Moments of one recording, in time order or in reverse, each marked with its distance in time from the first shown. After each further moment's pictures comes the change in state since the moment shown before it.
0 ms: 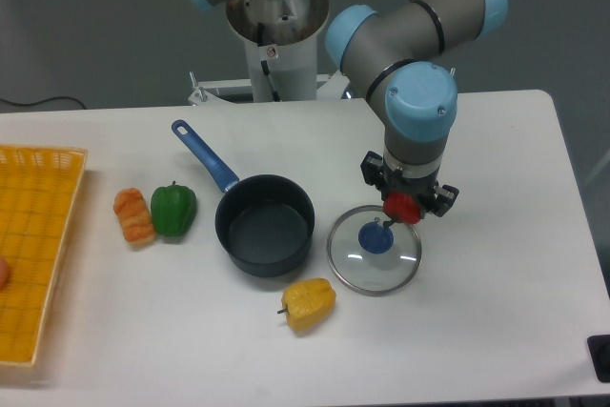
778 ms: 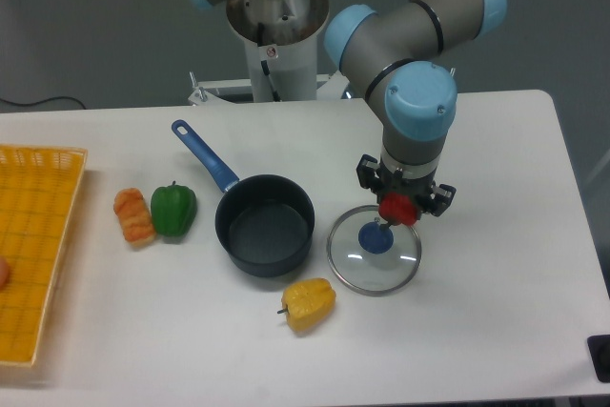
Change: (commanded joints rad) arm -0.021 0.003 -0.017 -0.002 -0.045 -0.083
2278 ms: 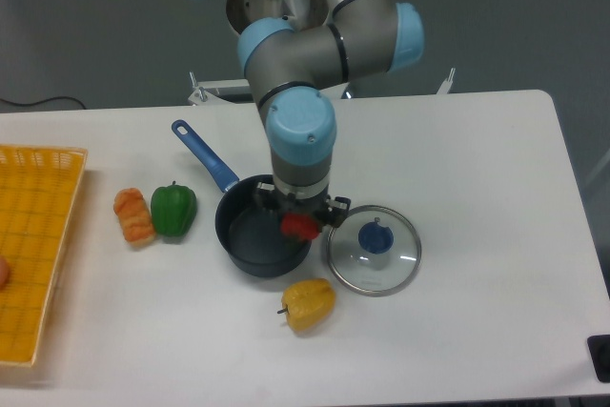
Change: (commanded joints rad) arm -0.244 -0.005 -0.041 -0.009 -0.075 -0.410
